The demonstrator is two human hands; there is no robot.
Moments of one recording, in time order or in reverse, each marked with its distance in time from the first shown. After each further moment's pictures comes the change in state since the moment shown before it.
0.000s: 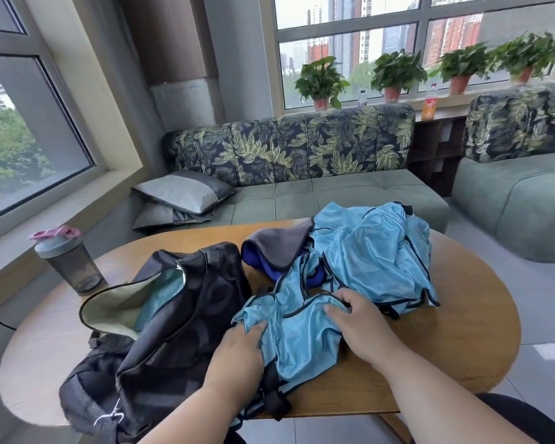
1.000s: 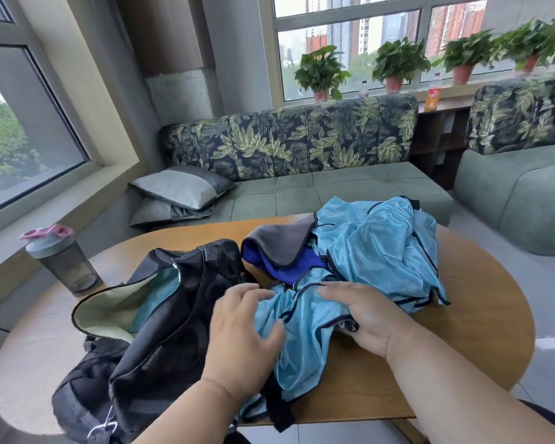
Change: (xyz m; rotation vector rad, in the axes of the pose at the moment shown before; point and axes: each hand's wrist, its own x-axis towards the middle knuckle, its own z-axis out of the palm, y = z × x) left_hand -0.005 0.029 -0.048 -0.283 0.398 0.188; right_hand 0.015 -0.036 0.002 0.704 -0.149 0.305
